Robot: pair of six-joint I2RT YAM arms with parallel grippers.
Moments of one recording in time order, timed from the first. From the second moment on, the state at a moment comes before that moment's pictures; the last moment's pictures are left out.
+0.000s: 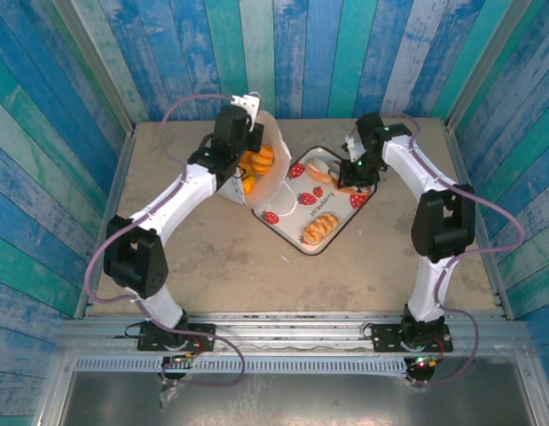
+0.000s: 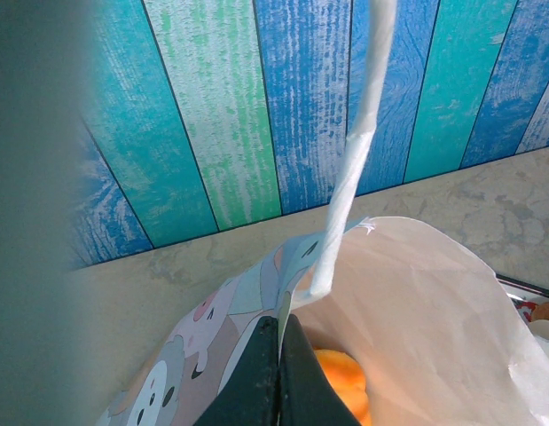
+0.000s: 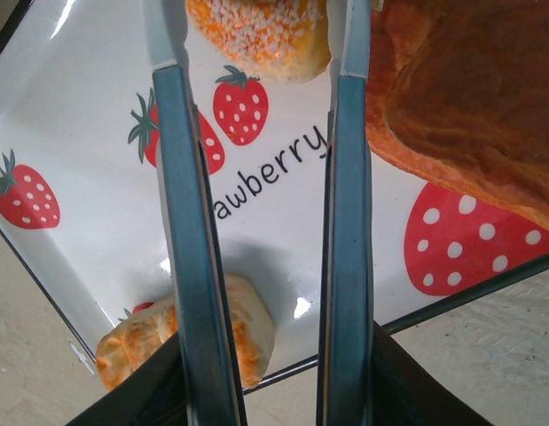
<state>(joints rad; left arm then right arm) -0.46 1.67 1.43 -0.12 -0.23 0.01 0.24 1.96 1.71 -1.09 -0.28 0.10</state>
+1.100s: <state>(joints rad) -0.46 1.67 1.43 -0.12 -0.22 0.03 0.26 1.67 1.71 -1.17 -0.21 0.15</state>
